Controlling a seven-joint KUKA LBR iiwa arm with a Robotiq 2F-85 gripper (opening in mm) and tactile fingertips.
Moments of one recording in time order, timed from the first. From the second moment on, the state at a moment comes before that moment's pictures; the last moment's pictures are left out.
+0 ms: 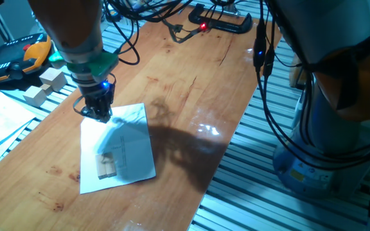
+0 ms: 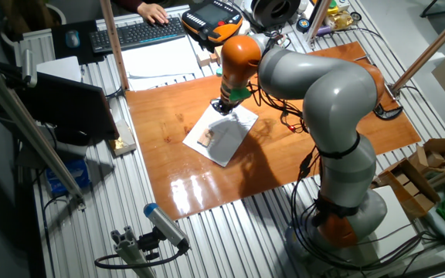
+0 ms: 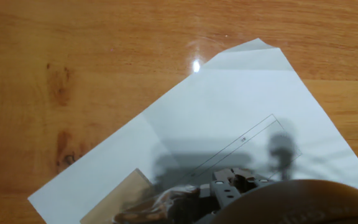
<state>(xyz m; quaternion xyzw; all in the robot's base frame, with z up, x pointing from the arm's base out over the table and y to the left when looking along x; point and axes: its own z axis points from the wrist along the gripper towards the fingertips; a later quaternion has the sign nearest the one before) 0.580 0.166 0.104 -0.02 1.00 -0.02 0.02</state>
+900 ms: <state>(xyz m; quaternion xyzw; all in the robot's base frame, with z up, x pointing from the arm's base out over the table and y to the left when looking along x) 0.578 0.155 0.113 0.00 1.00 0.02 0.05</state>
